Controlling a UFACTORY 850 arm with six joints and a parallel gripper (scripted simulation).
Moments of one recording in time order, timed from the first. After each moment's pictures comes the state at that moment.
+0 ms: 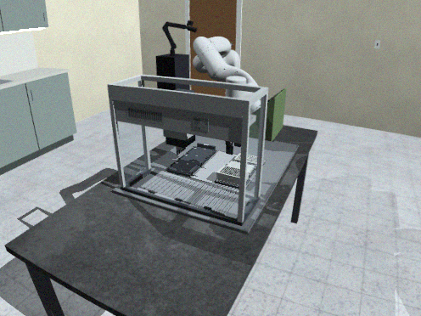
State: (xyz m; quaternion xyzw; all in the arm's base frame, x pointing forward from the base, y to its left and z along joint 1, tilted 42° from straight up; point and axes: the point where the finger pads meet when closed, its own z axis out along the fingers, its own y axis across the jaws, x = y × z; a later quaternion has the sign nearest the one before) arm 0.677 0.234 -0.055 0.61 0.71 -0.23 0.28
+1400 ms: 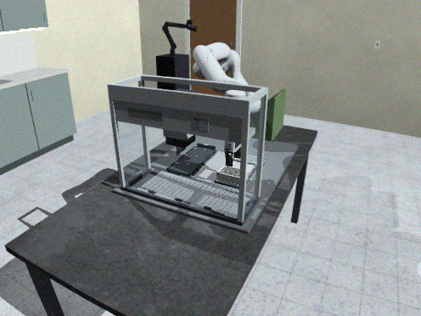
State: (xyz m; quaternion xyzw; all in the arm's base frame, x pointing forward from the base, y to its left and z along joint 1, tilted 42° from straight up) arm 0.683 0.195 -0.099 0.61 0.71 -0.23 0.28
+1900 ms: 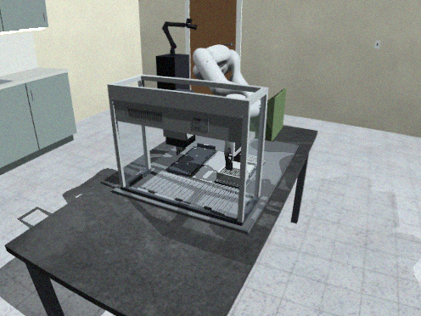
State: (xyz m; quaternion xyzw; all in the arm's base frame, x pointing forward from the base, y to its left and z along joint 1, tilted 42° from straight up) arm 0.685 0.183 -0.113 0.61 0.71 -0.23 0.28
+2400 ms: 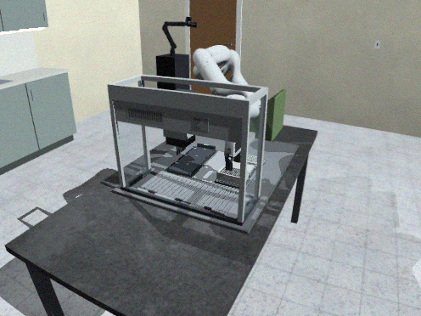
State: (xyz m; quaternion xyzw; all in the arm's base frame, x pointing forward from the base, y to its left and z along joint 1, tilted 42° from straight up) arm 0.686 0.181 -0.115 0.61 0.71 -0.23 0.28
